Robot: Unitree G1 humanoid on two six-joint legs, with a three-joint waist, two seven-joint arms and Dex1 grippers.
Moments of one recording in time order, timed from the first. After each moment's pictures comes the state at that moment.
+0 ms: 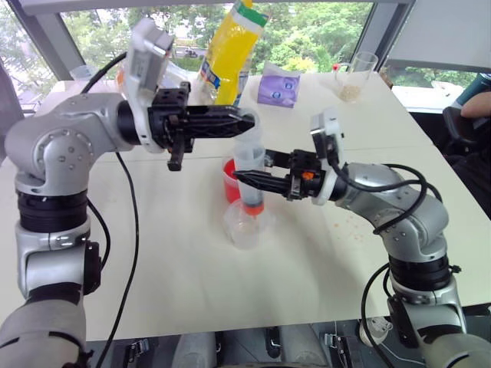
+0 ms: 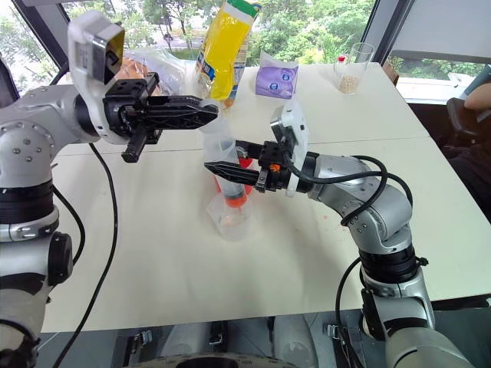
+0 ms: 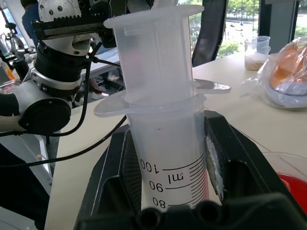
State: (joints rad) left arm -0.94 0.66 0.08 -0.13 -0.90 0.94 -1.13; right arm -0.61 -0.46 0.06 -0.43 0.72 0.77 0.76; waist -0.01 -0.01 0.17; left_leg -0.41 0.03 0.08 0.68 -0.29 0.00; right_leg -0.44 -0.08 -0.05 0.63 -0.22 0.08
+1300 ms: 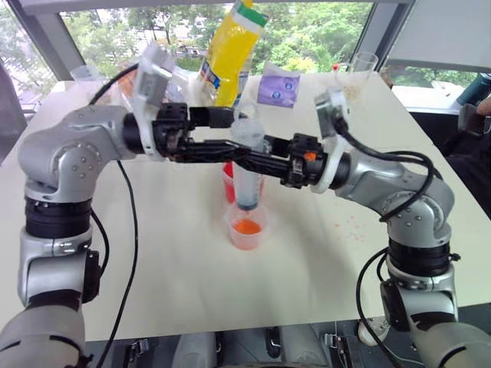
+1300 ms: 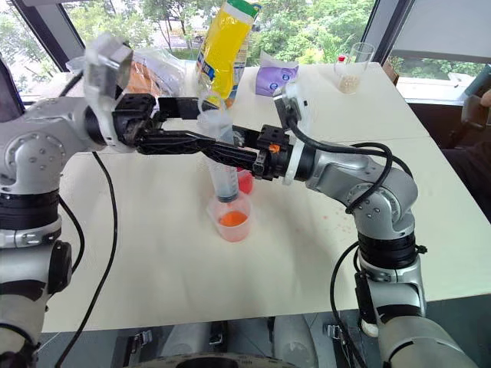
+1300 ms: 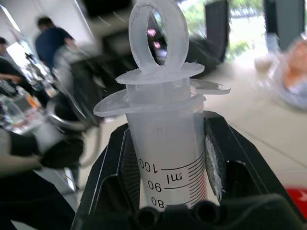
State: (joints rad) left arm -0.89 0.65 0.05 -0.07 -0.84 0.87 -1.15; right arm -0.70 -0.41 -0.02 -0.41 0.94 0.93 0.62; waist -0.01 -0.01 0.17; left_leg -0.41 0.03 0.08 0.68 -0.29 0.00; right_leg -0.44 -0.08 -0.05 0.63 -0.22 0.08
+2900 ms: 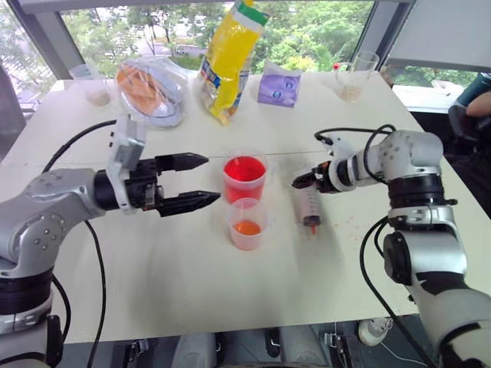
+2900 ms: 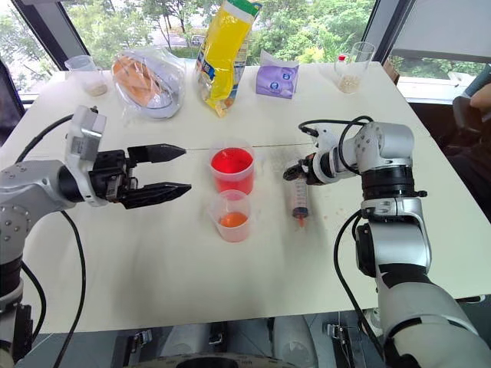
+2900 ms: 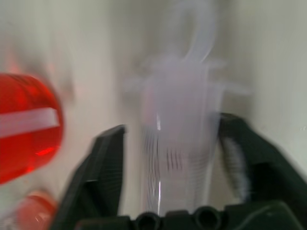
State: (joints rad) left arm -0.40 0.80 0.23 -0.43 -0.96 0.86 -0.94; right arm -1.02 -0.47 -0.07 0.47 0.55 1.57 0.24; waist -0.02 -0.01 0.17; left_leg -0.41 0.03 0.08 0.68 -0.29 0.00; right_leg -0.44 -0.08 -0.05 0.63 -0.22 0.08
